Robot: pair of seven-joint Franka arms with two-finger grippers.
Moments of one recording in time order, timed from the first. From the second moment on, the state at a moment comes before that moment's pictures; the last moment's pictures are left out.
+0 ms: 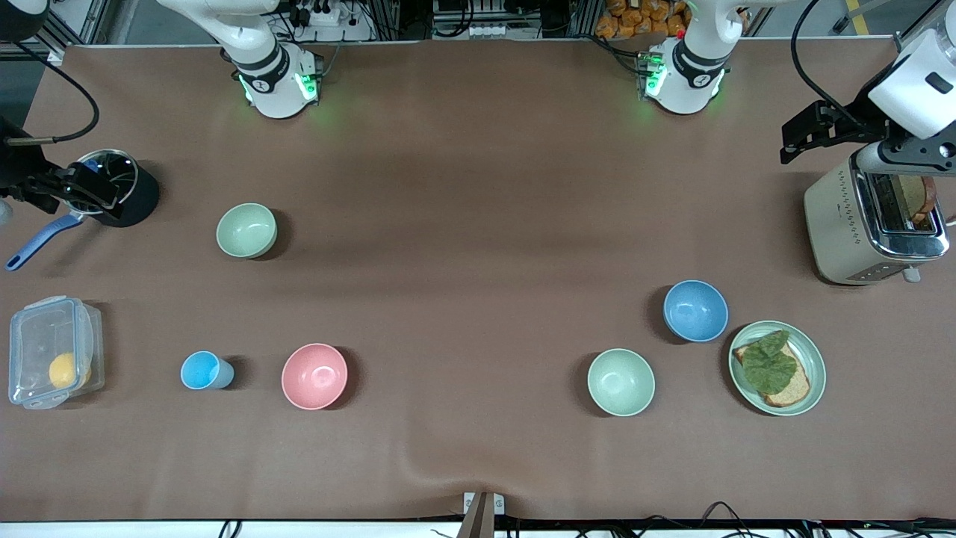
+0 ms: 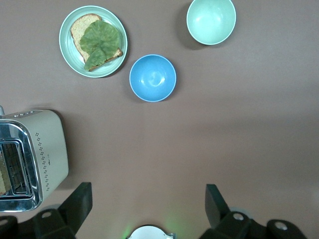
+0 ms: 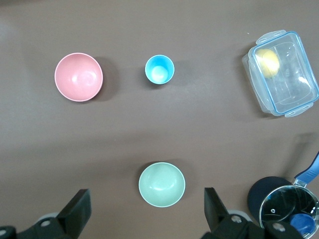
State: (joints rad) left arm -0.03 -0.02 -0.12 -1.49 -0.03 1.41 -0.07; right arm -0.07 -0.04 0.05 -1.64 0.00 1.66 0.07
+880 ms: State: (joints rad) left arm -0.02 0.00 -0.12 -1.49 -0.03 1.41 -0.07; right arm -0.08 -0.03 0.05 -1.64 -0.01 1.66 0.07
